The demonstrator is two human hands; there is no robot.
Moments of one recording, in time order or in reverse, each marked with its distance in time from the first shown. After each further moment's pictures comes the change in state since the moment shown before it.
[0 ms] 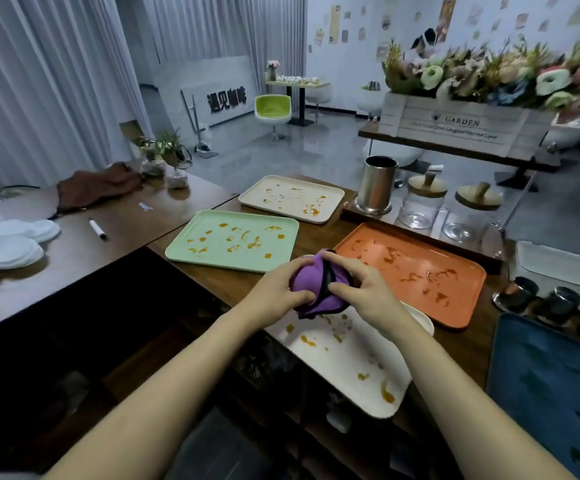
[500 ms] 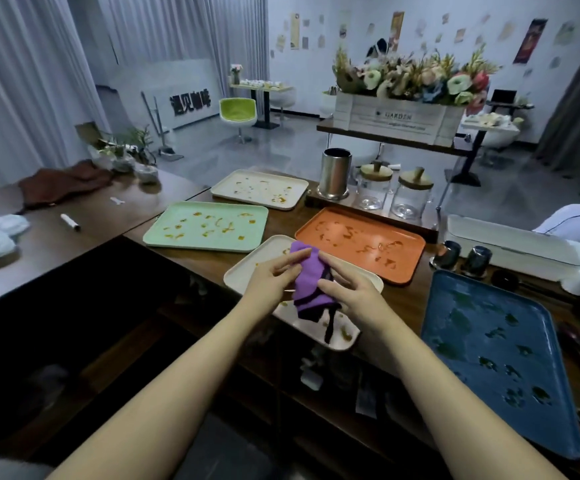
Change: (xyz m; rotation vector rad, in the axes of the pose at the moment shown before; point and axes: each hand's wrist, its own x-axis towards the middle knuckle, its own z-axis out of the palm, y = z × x) left_hand -0.067 0.043 0.050 -0.720 0.026 -0.069; right_hand -0.106 -0.020 -0.003 0.336 0.039 0.185
